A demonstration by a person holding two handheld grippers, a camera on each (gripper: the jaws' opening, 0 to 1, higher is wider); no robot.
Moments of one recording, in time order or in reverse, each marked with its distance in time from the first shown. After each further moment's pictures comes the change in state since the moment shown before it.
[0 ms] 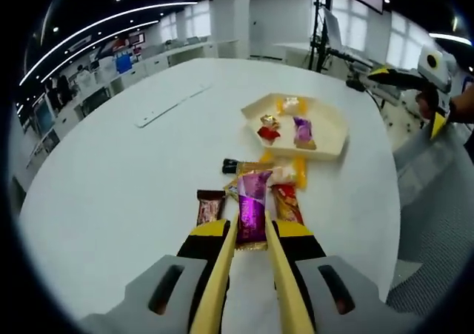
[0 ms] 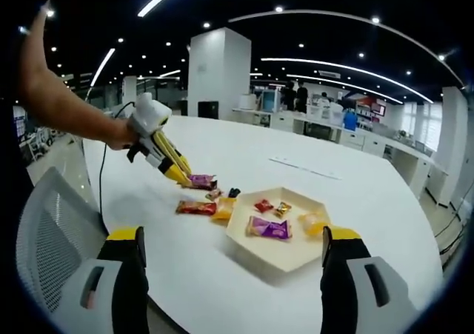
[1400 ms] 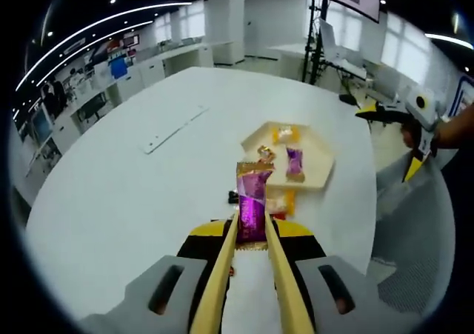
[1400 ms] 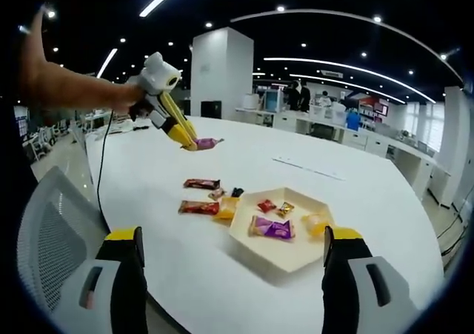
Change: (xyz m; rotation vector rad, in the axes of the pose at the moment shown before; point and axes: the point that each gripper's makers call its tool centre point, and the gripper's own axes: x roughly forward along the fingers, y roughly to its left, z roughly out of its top) left arm -0.045 0.002 0.066 0.022 0.016 -0.029; right arm 0.001 0.005 -0.002 -0.011 0.003 0.031
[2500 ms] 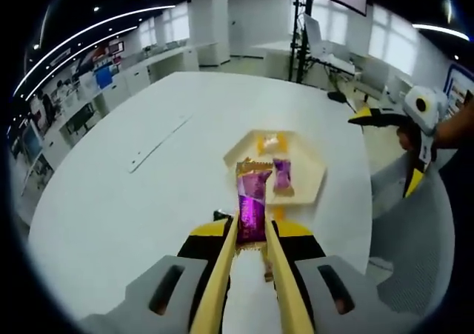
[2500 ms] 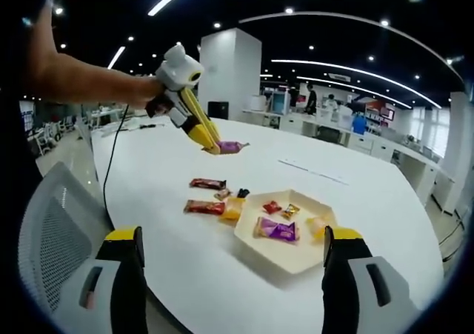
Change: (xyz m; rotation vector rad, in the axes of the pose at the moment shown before) left arm 0.030 -0.025 0.031 0.068 0.005 -0.063; right arm -0.002 0.004 0.003 -0.006 -0.019 0.022
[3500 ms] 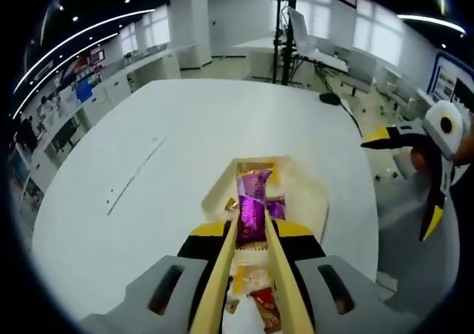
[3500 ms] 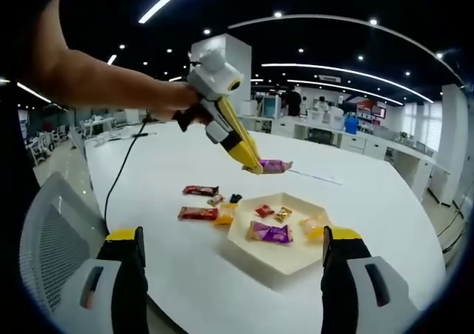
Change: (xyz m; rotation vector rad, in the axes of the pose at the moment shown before) left arm 0.079 -0.018 0.074 0.078 0.004 -0.074; right arm -0.005 -0.009 0.004 0.027 -0.029 -0.041
